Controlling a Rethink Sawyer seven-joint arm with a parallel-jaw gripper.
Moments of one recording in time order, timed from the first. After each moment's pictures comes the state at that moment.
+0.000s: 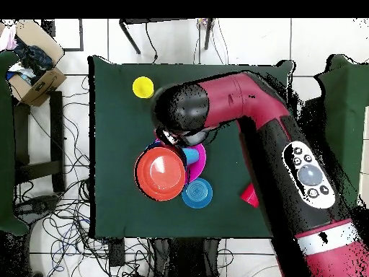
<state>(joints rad) -0.70 -0.79 0.86 1.55 -0.52 1.26 1.39</state>
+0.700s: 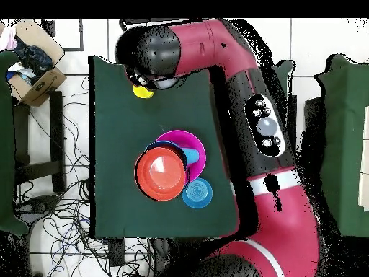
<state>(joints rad) -0.51 -0.55 0.85 1.09 -0.56 1.16 1.39</state>
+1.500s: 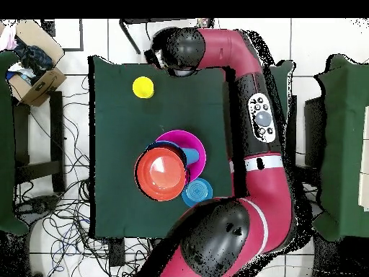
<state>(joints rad) -0.49 -0.29 0.81 0.82 -0.60 1.05 1.39</state>
